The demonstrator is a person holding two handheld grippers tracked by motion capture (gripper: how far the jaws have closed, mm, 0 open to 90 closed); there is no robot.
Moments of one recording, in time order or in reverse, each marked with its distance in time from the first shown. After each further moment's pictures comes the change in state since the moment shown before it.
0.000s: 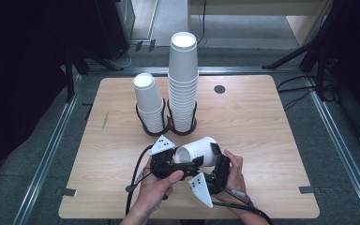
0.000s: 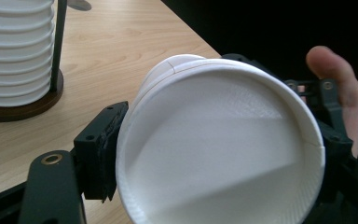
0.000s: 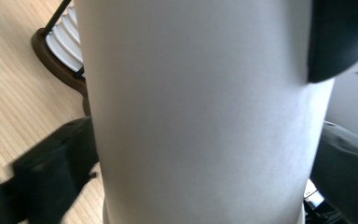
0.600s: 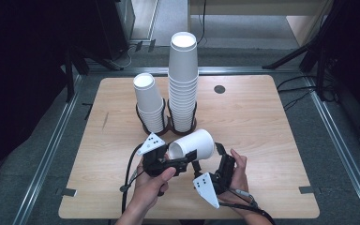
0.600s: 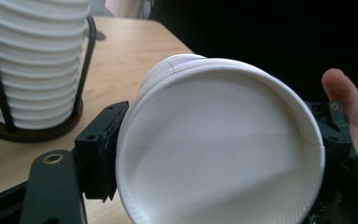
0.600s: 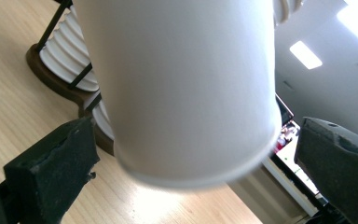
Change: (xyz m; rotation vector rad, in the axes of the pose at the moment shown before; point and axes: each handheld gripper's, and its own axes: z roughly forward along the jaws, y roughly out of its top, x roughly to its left) left arm 0.011 0.005 -0.018 -0.132 0.010 0.007; right arm -0.011 -0.002 -0.005 -0.018 0.004 0.077
